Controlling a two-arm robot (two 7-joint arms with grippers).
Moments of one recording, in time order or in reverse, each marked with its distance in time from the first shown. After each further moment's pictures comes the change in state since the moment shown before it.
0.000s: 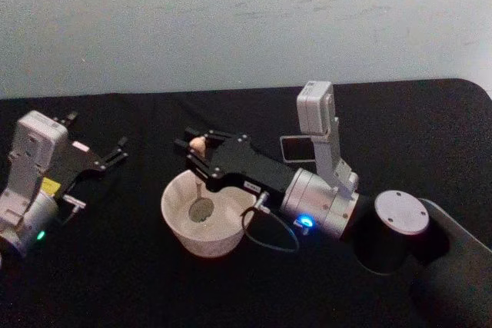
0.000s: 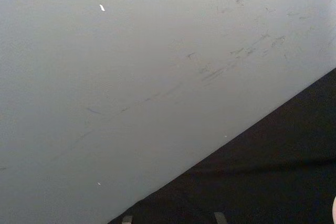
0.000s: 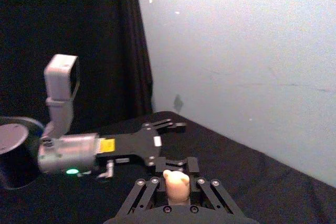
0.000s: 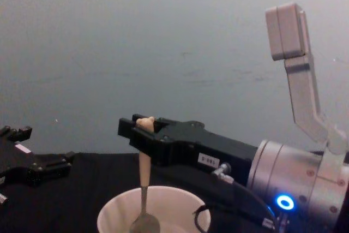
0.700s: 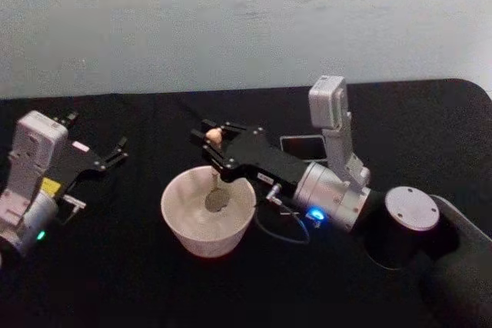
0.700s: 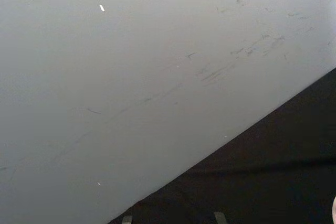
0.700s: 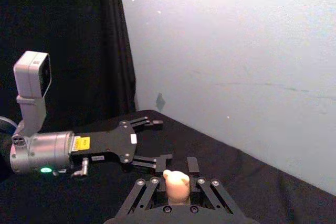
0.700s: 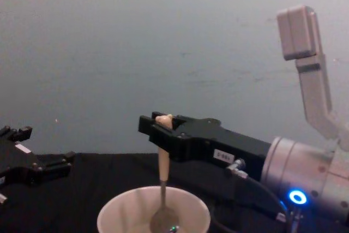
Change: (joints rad) left arm 0.000 0.000 0.000 0.000 0.000 0.000 0.000; right arm 0.004 0.001 0.036 0.021 -0.027 -0.008 -0.020
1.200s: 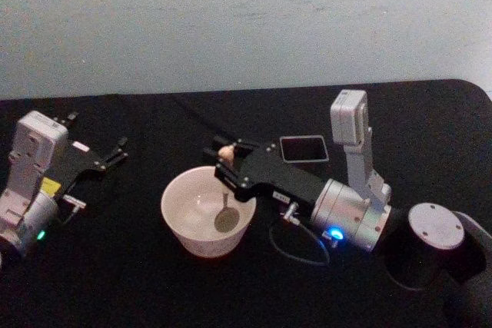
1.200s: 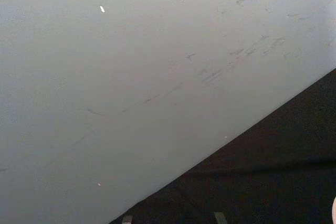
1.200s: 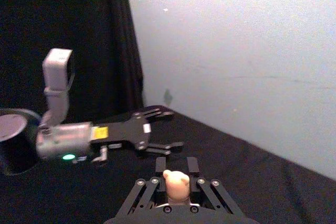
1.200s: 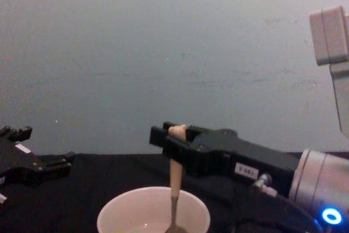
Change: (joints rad) left arm 0.000 0.000 0.000 0.000 0.000 0.000 0.000; right arm -0.083 0.071 0.019 -0.118 0.033 0.038 0.016
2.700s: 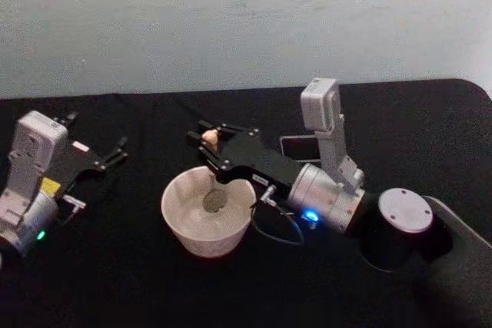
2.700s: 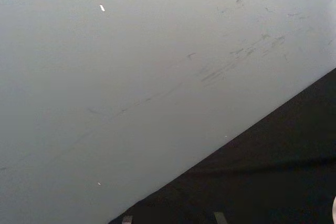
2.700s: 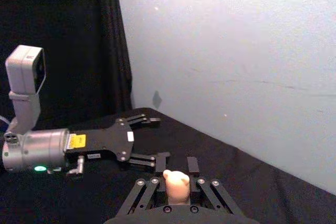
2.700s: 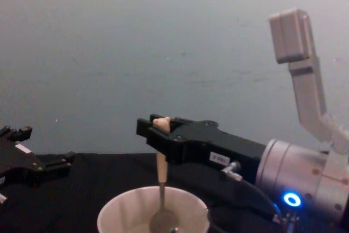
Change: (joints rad) left arm 0.000 0.000 0.000 0.000 0.000 0.000 0.000; right arm 0.079 -0.084 -0.016 0.123 -0.062 -0.039 -0.037
